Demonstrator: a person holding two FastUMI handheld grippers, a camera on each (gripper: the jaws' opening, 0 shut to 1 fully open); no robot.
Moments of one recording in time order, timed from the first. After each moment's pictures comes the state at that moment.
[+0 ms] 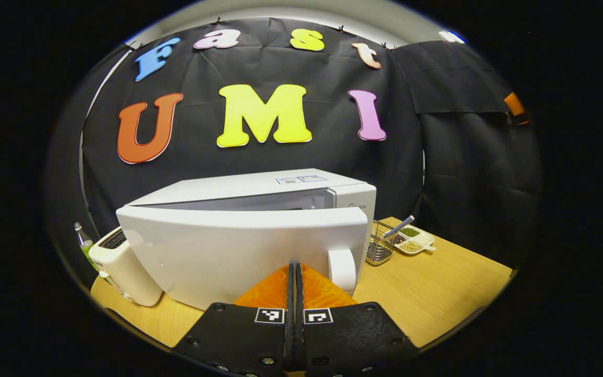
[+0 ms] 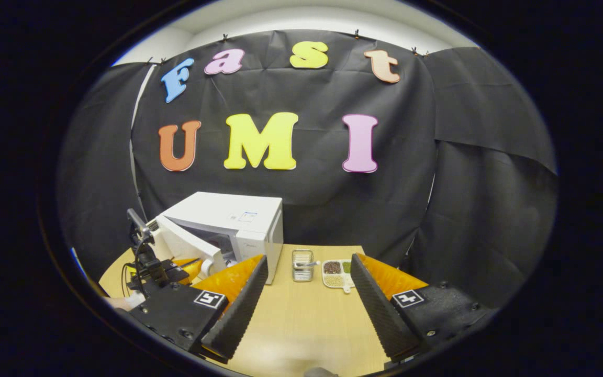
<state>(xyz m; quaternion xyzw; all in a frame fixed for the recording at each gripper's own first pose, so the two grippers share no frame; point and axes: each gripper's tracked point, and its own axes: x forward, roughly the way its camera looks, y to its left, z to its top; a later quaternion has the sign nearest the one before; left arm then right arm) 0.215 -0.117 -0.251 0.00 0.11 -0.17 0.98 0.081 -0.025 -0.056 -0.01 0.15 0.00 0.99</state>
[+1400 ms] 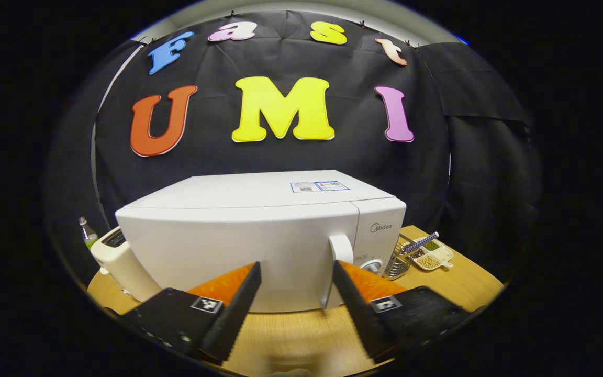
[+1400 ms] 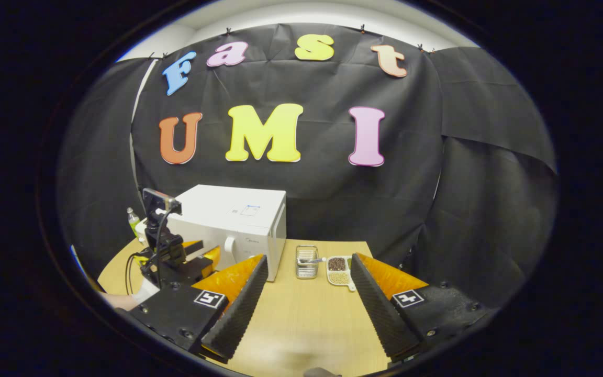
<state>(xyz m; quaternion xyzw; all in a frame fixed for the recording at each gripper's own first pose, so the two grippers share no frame) 0.233 -0.104 -0.238 -0.01 0.13 -0.10 0.99 0.088 -0.004 -0.064 -0.02 0.16 0.00 0.99</state>
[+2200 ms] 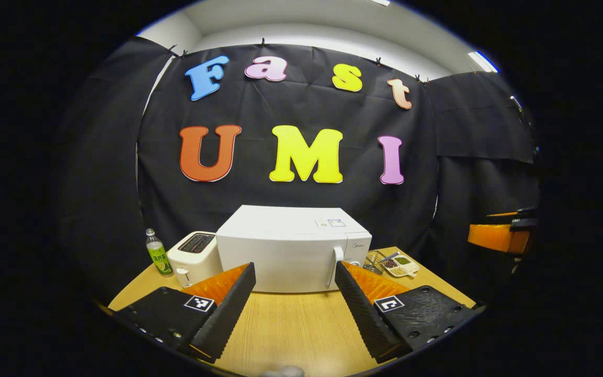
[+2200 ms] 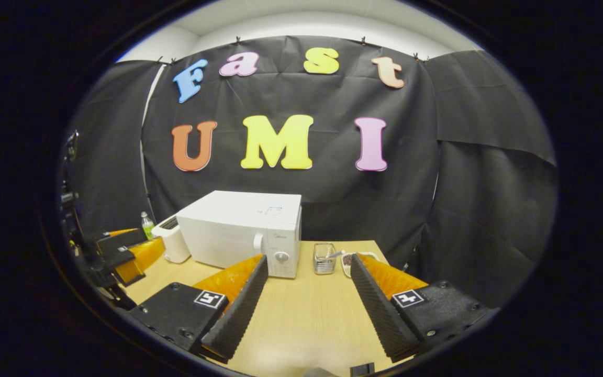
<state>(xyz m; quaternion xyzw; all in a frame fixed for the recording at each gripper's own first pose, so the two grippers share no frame) 0.054 -0.008 -0.109 -0.06 0.08 -0.08 0.99 0.026 0.062 -0.074 0.00 0.12 0.00 0.99</state>
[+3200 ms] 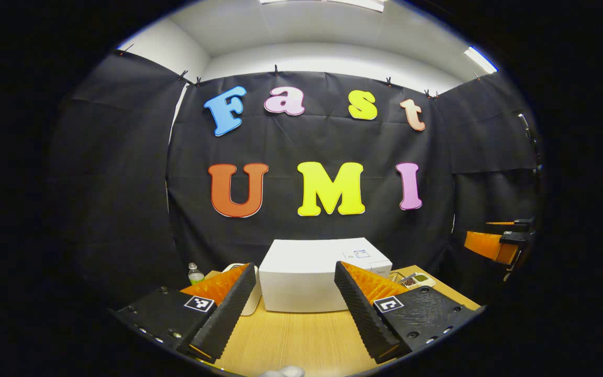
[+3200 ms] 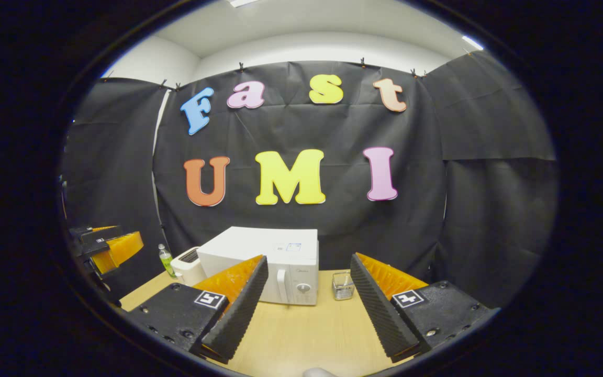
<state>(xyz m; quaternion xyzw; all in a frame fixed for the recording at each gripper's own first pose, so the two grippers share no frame) 0.033 0.053 -0.029 -0.03 0.02 -0.02 1.00 0.027 0.094 -0.008 0.02 0.03 0.03 1.00</state>
